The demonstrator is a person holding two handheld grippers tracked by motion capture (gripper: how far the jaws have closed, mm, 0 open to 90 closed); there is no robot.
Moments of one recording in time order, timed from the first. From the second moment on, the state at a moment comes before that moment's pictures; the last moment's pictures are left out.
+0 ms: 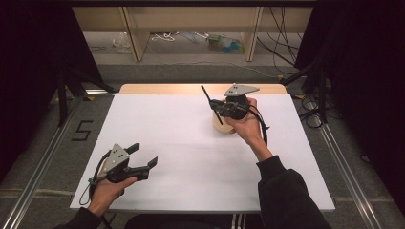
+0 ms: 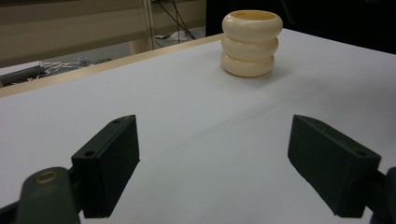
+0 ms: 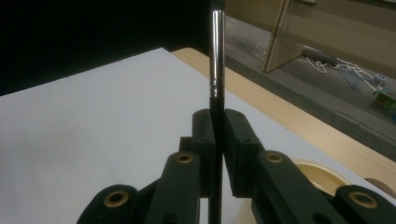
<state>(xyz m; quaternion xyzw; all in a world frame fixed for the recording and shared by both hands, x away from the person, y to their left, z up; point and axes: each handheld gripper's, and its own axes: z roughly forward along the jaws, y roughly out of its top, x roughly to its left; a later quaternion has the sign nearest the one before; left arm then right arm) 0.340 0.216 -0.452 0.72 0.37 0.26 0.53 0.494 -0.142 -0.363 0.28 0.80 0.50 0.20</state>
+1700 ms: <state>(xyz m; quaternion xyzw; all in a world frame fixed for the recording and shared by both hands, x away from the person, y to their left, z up) 0.339 0.216 -0.452 0.72 0.37 0.26 0.53 0.541 -0.178 -0.371 0.34 0.74 0.51 0.27</state>
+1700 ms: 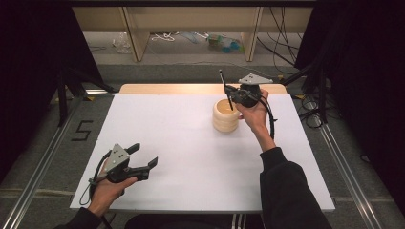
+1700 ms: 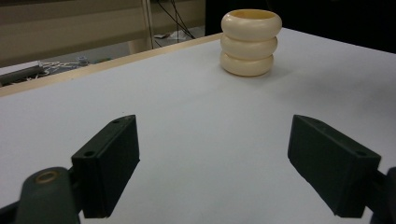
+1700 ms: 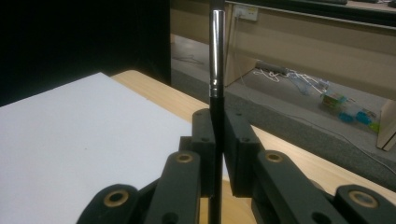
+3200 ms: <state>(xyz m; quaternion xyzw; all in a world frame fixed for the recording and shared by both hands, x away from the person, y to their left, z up) 0.338 0.216 -0.450 0.72 0.37 0.26 0.52 0.558 -0.179 -0.399 0.36 0.75 0.50 0.24</state>
